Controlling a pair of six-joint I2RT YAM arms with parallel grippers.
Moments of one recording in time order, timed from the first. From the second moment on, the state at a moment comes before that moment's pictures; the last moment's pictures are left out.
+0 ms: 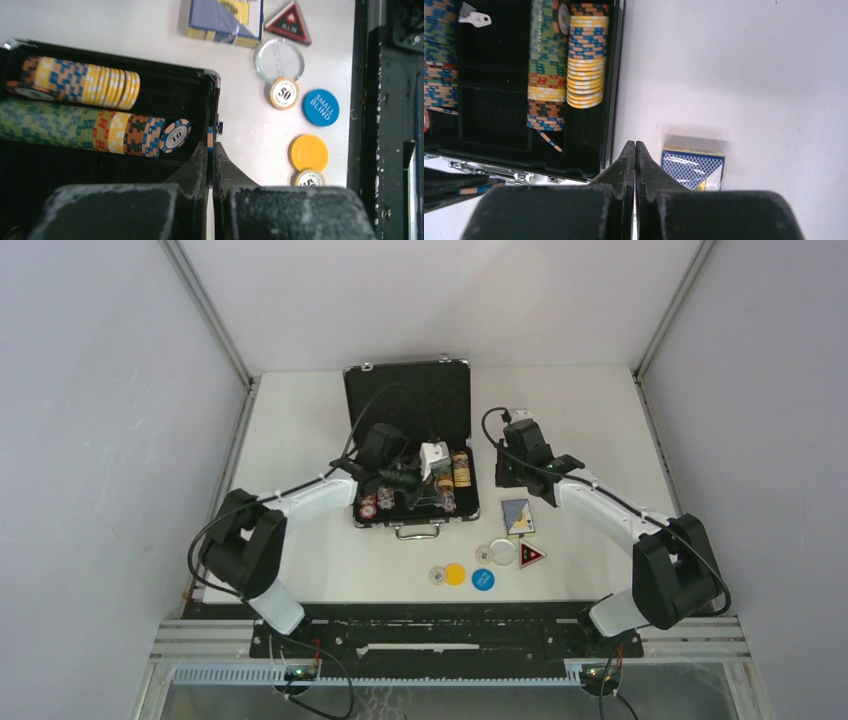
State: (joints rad) left arm -0.57 1.62 1.02 -0.09 0.77 0.36; right arm 0.49 1.46 1.00 -0.34 0.10 0.36
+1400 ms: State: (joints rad) left arm -0.63 1.87 1.21 -0.27 0.67 0.50; right arm 0.47 1.49 0.95 -0.30 0.08 0.35
